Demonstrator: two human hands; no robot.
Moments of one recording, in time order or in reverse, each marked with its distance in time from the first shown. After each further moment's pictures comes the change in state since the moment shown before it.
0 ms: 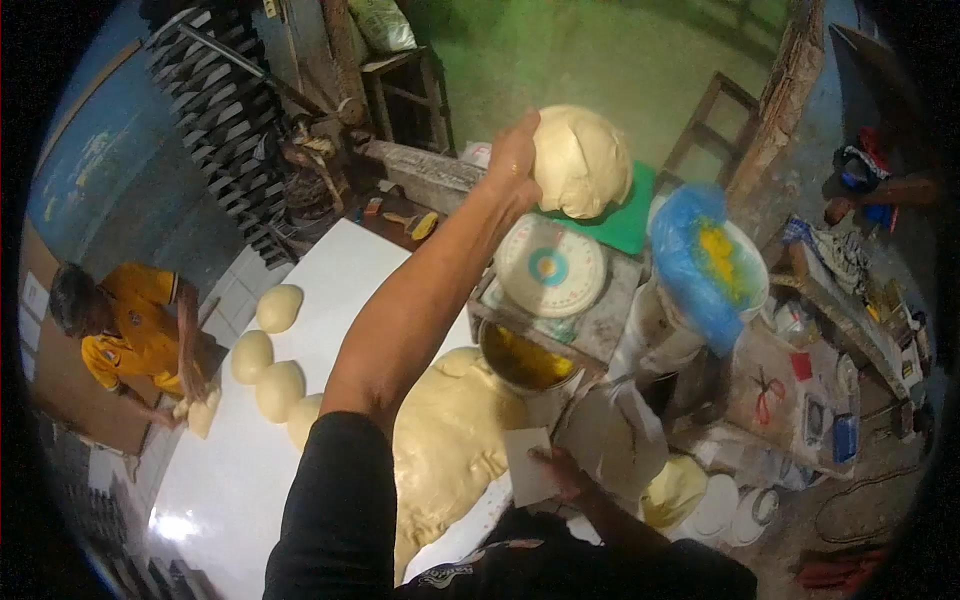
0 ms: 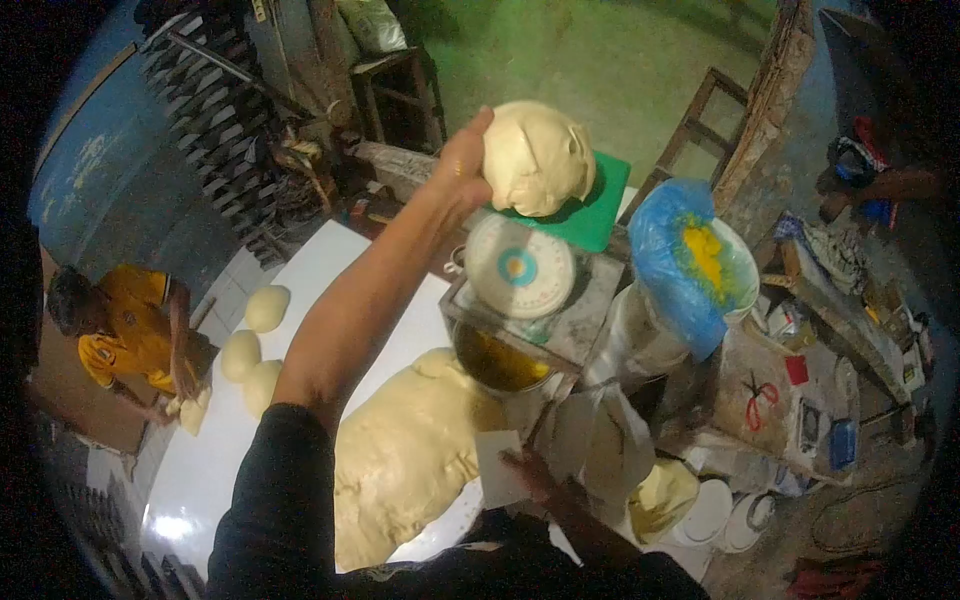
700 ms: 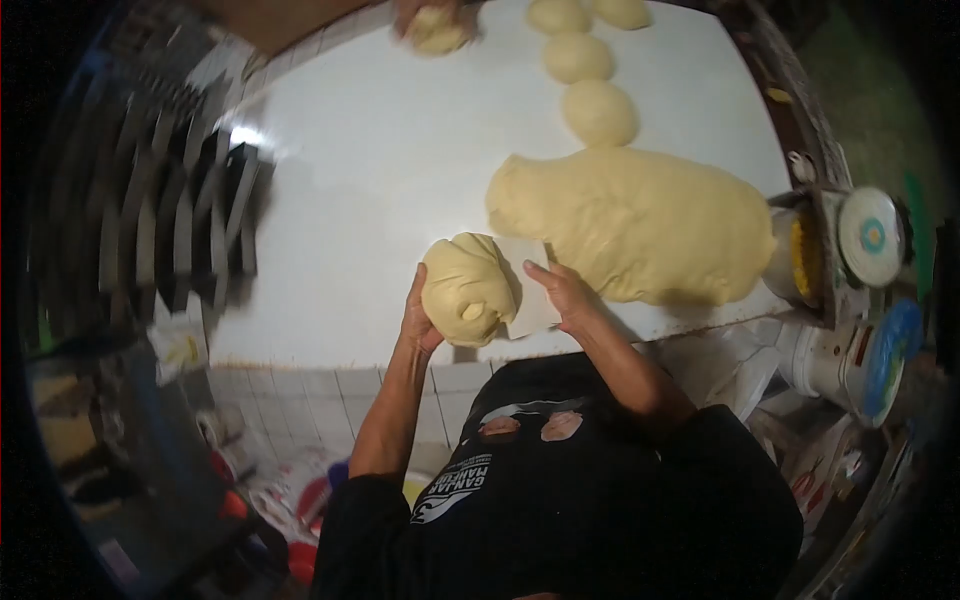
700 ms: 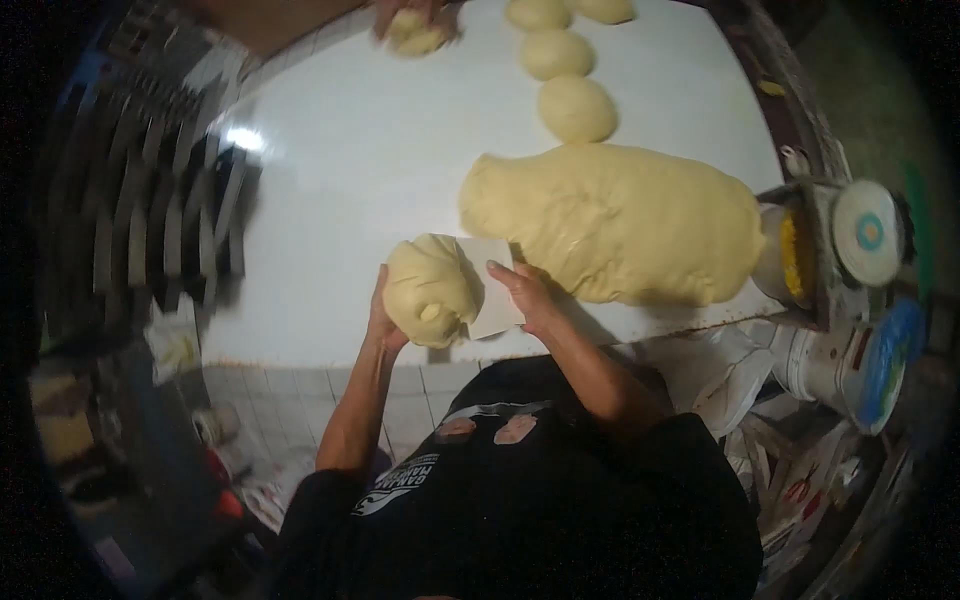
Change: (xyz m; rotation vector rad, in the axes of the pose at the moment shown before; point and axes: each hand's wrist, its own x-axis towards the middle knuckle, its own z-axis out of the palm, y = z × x) left_hand -0.904 -0.182 -0.194 -0.525 0.935 0.477; right_hand -0.105 0.120 0.384 -0.190 -0.813 0.268
